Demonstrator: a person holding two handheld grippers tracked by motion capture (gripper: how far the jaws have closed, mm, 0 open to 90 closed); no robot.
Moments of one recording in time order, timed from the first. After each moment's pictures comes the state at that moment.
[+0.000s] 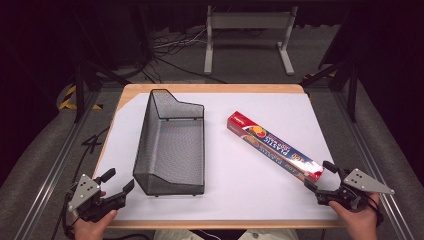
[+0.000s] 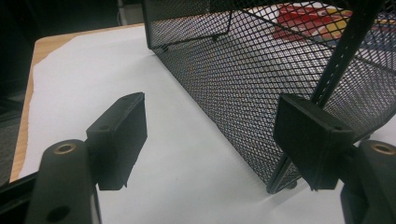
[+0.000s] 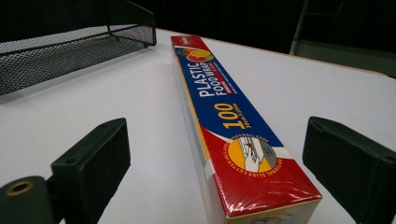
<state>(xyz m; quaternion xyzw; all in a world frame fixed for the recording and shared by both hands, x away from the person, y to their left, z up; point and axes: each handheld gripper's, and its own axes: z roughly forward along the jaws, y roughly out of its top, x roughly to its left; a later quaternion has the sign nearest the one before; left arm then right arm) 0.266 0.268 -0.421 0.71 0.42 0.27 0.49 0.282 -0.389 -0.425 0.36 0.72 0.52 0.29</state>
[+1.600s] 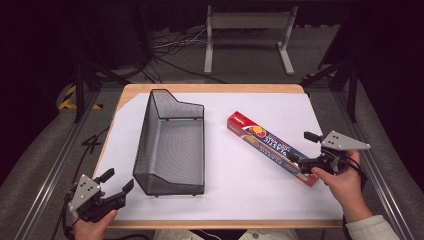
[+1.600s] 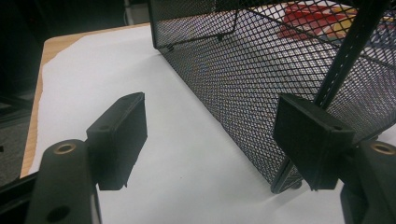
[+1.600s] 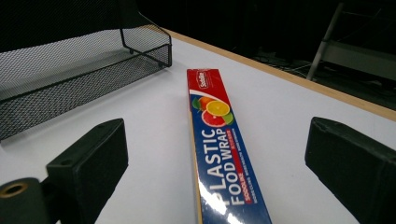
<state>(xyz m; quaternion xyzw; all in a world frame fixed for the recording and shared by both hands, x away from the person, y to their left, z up) 0.264 0.267 -0.420 0.71 0.43 0.28 0.49 0.354 -0.338 -0.360 0.33 0.76 0.50 0.26</state>
